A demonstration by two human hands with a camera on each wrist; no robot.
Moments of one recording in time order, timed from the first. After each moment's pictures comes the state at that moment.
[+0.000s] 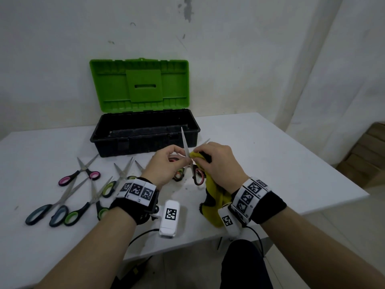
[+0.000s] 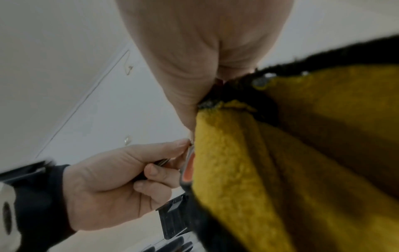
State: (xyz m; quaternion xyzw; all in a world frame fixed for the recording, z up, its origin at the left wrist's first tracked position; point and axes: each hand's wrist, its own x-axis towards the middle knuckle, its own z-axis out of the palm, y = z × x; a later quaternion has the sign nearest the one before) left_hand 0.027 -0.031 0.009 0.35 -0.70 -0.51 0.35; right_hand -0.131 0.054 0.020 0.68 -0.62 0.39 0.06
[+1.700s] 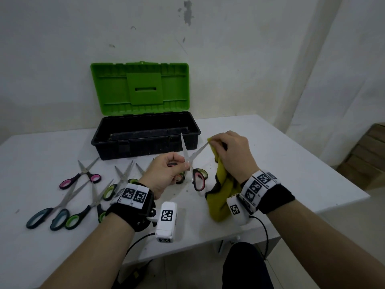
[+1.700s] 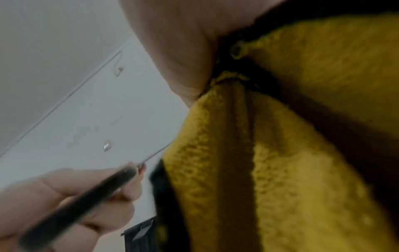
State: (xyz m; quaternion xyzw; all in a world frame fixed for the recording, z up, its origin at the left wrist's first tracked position) left_hand 0.035 -0.024 0.009 0.34 -0.62 -0.62 0.34; right_hand -0.159 0.053 0.038 0.61 -0.65 0.44 0.12
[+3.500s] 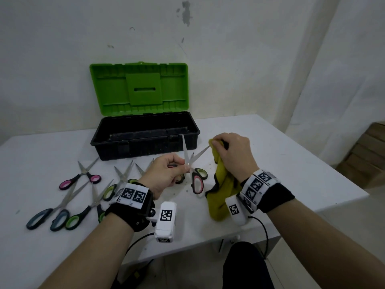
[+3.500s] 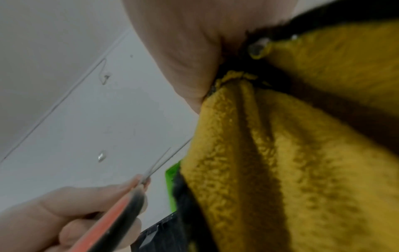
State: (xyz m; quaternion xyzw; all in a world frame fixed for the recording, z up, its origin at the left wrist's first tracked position) left_hand 0.035 -0.022 0.011 0.34 -0.64 -0.61 0.31; right_hand -0.163 0.054 0.038 0.57 -0.70 0.42 0.10
